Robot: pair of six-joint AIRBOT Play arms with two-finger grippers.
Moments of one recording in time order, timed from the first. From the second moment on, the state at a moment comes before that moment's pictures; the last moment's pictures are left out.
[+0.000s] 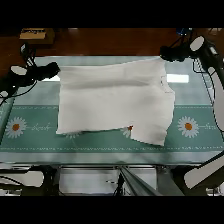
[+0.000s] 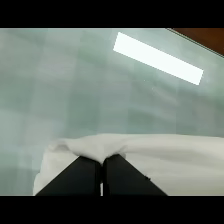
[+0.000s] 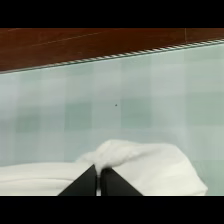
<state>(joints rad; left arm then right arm) 0.12 -1.57 1.17 0.77 -0.47 -1.18 -0.03 -1.85 1.79 -1.23 0.82 1.54</state>
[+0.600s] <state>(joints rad) 0.20 -1.58 1.25 0.82 -0.85 -1.21 -0.04 -1.81 1.78 -1.34 1.18 1.58</state>
